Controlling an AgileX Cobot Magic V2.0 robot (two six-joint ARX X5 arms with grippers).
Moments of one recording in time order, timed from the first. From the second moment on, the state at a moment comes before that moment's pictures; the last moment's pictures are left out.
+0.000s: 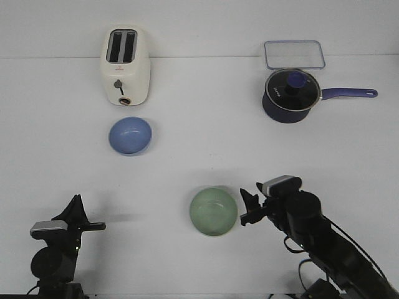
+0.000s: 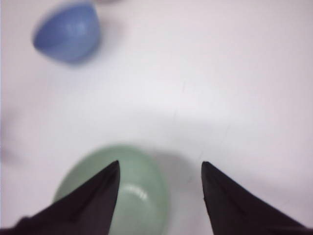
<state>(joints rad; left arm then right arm) -0.02 0.00 0.03 0.04 -0.07 -0.10 0.62 0.73 0.72 -0.43 0.02 0.34</state>
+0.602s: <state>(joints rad) -0.02 0.63 0.61 -0.09 0.04 -0.37 0.63 0.47 0.64 -0.51 0.11 0.32</state>
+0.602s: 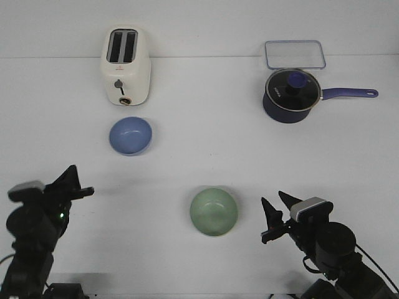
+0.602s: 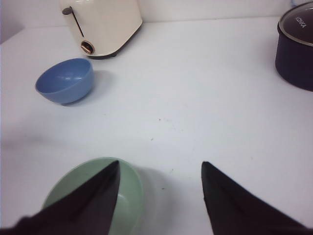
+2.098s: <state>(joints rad) -0.15 1.53 1.36 -0.45 0.21 -0.19 0.63 0.47 0.64 -0.51 0.17 0.32</state>
